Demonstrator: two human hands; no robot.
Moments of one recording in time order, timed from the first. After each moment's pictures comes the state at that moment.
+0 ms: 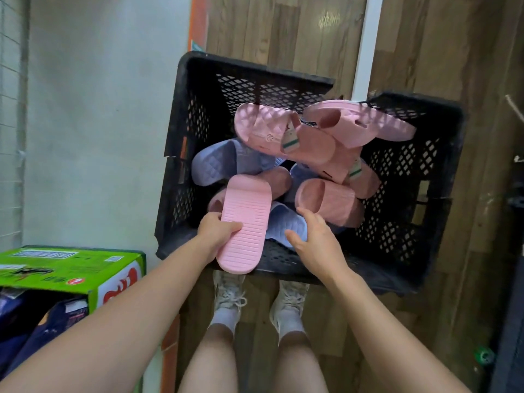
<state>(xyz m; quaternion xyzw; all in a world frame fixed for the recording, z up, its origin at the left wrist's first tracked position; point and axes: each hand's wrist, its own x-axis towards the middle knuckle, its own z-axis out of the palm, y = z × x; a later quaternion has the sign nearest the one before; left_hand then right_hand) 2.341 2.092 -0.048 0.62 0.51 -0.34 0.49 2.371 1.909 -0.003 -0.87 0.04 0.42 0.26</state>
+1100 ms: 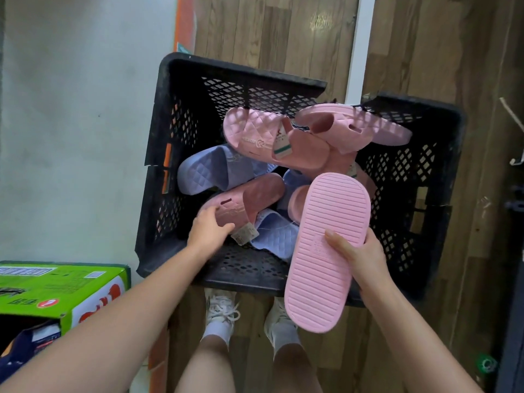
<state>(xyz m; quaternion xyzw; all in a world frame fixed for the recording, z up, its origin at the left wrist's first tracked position) 2.347 2.096 -0.092 0.79 0.35 -0.35 0.36 2.380 1.843 -0.011 -0.73 0.33 0.29 0.52</state>
